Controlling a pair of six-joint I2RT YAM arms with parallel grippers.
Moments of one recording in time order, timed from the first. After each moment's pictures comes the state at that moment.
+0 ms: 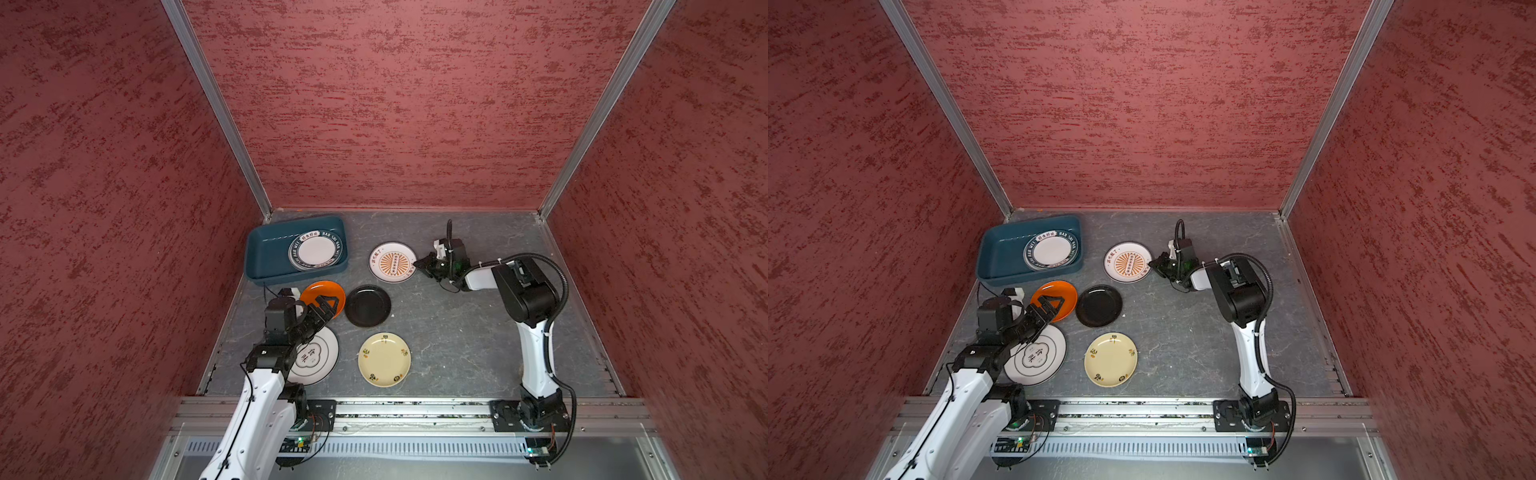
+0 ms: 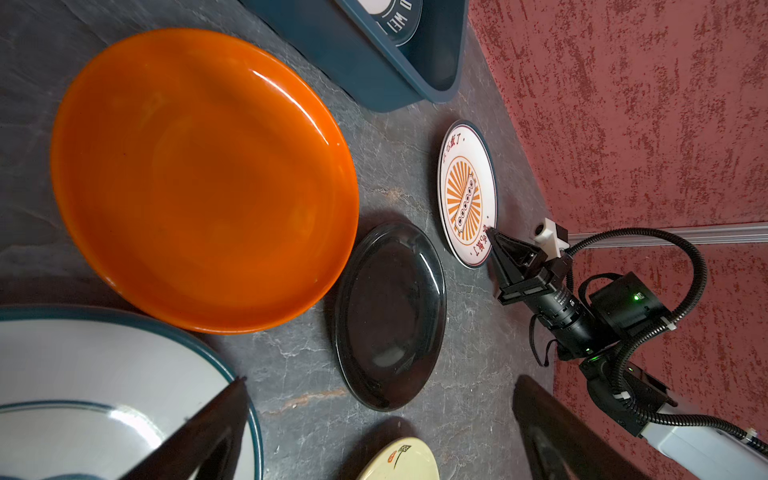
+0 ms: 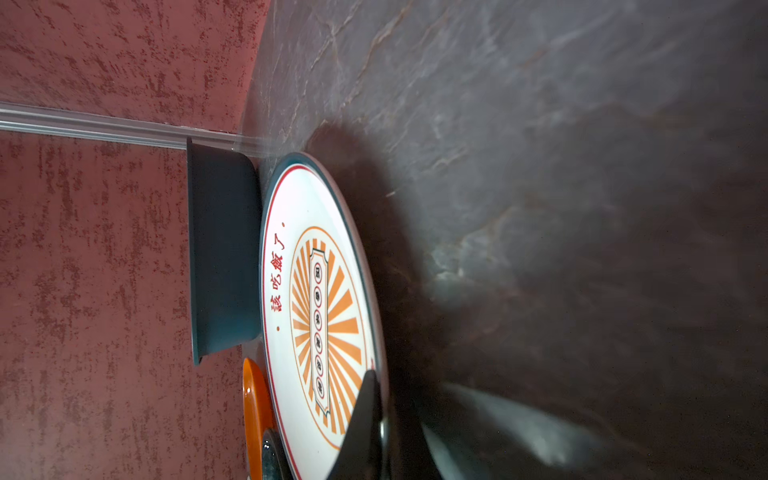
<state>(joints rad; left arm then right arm) 0.00 0.64 0.35 -0.37 0.36 -0.86 0.35 2.18 1.16 0.46 -0.53 1.02</state>
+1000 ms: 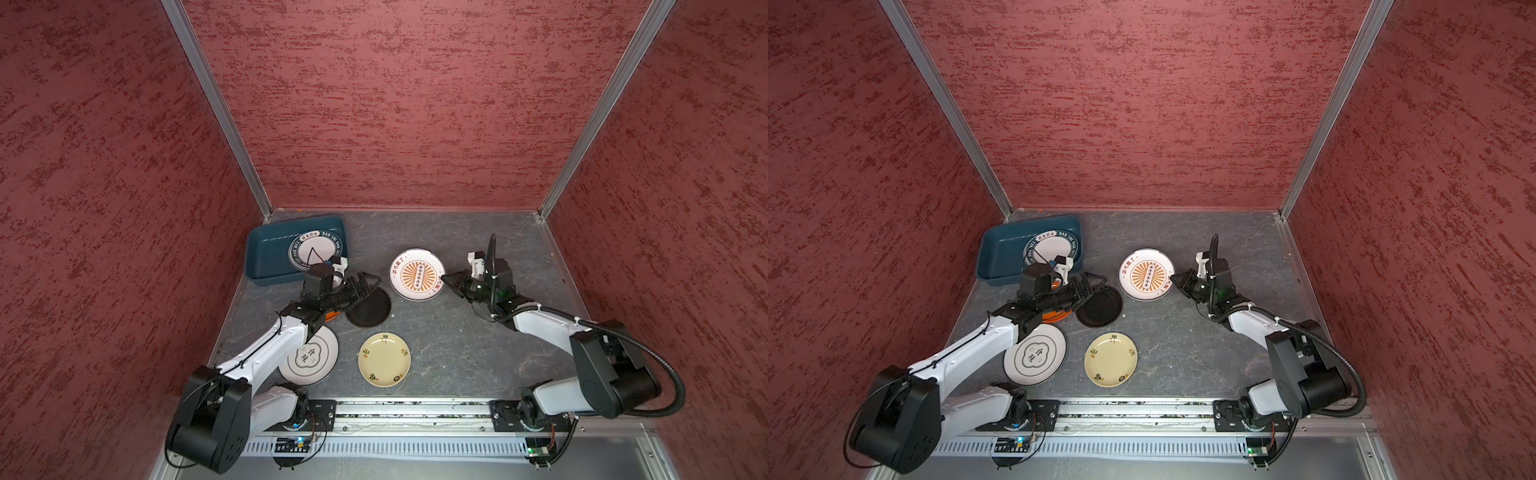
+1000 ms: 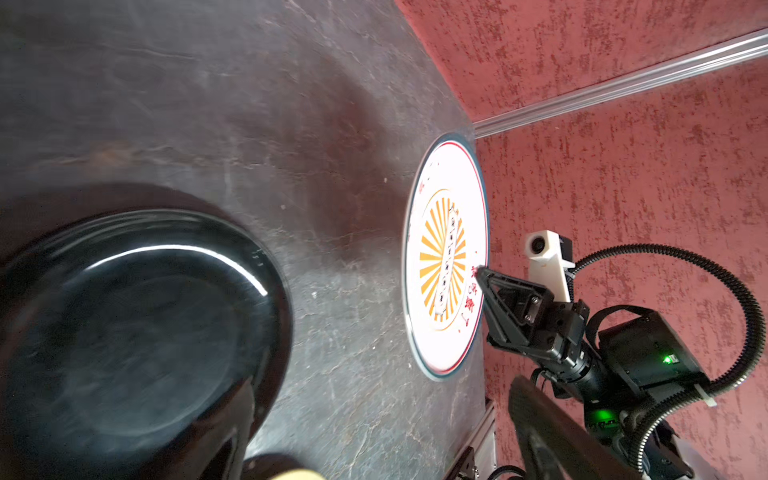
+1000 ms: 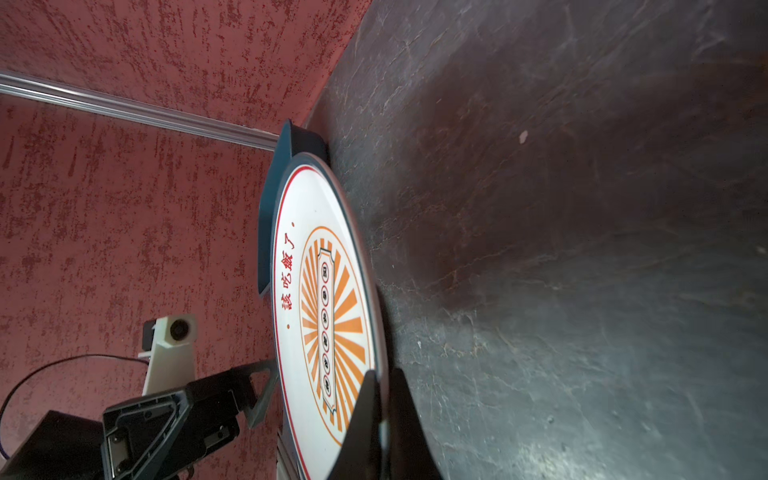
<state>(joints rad) -0.34 1.21 0.60 0.09 0.50 -0.93 0.33 1.40 0.59 0.34 -0.49 1.02</state>
